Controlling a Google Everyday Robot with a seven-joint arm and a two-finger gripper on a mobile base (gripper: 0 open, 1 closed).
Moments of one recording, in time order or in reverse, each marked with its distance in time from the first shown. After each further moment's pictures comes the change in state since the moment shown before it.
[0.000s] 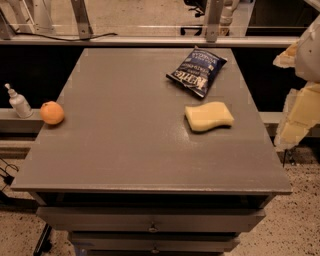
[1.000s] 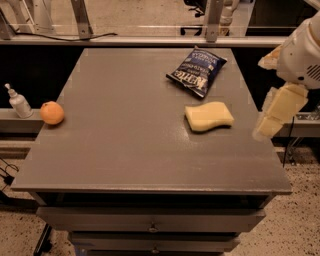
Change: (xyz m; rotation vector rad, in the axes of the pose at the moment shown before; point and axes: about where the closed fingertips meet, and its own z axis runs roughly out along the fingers) arm -0.016 -0.020 0.028 0.003 -0.111 0.035
